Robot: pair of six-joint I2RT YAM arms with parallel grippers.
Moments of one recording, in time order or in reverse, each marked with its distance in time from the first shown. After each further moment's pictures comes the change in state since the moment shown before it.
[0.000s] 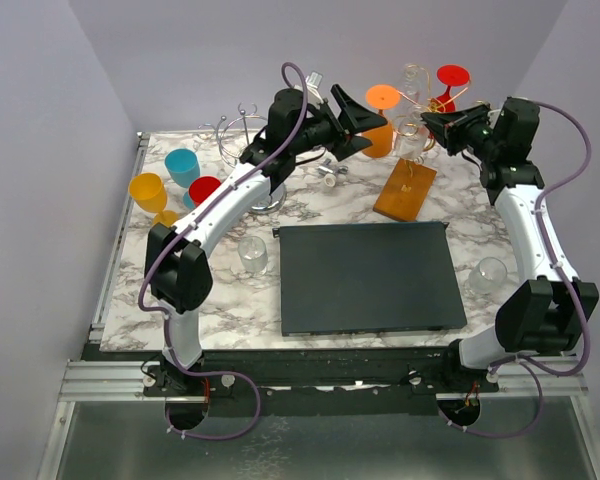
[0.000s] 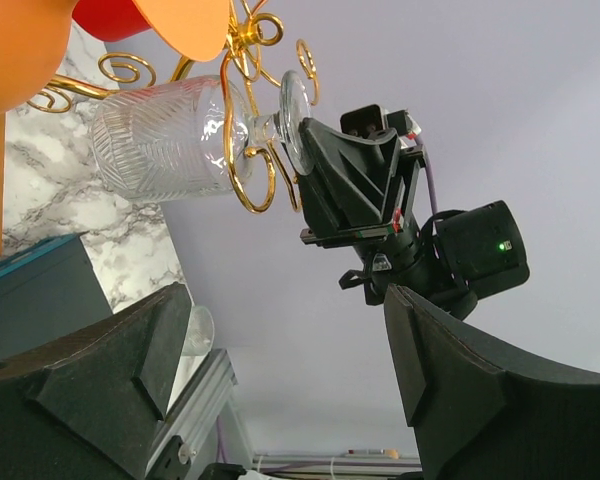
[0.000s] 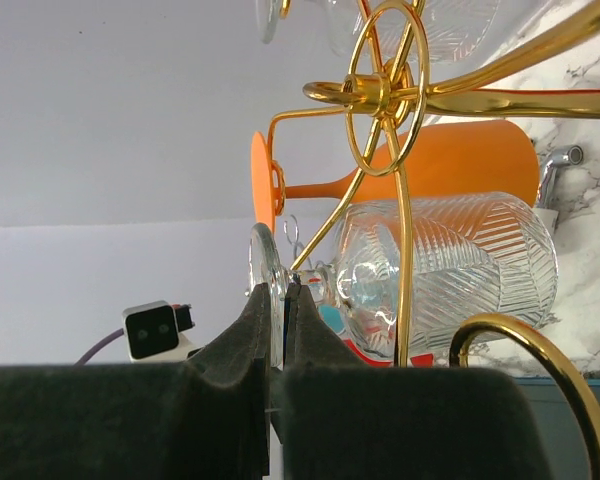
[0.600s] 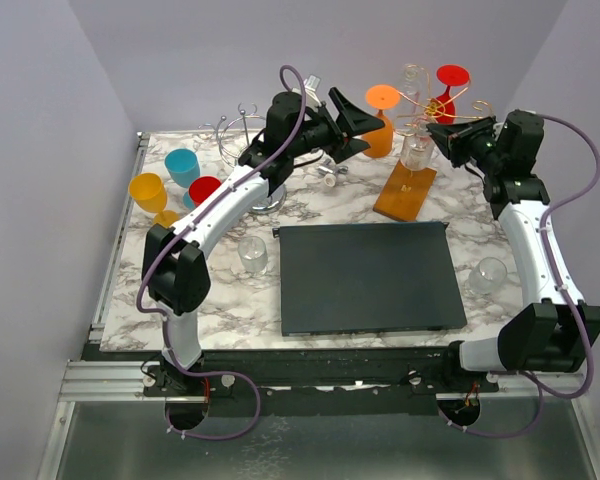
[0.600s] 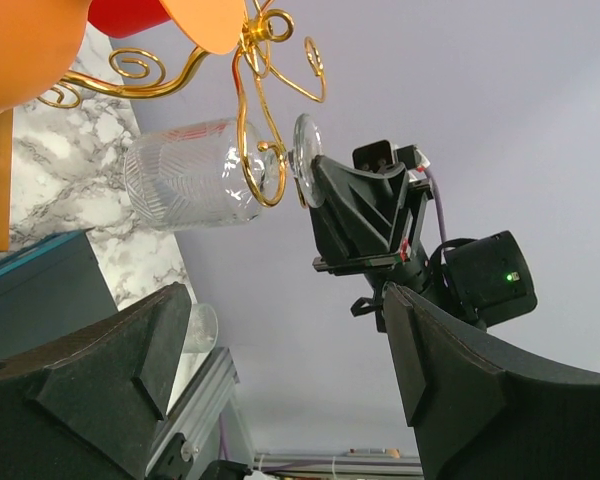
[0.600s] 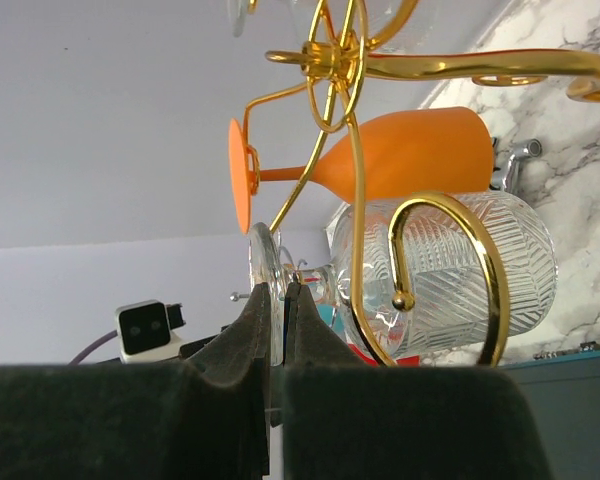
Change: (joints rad) left arm 0.003 -0.019 -0.042 0.019 0.000 -0.001; right arm 0.000 -0.112 -0.084 -0.048 0.082 -0.009
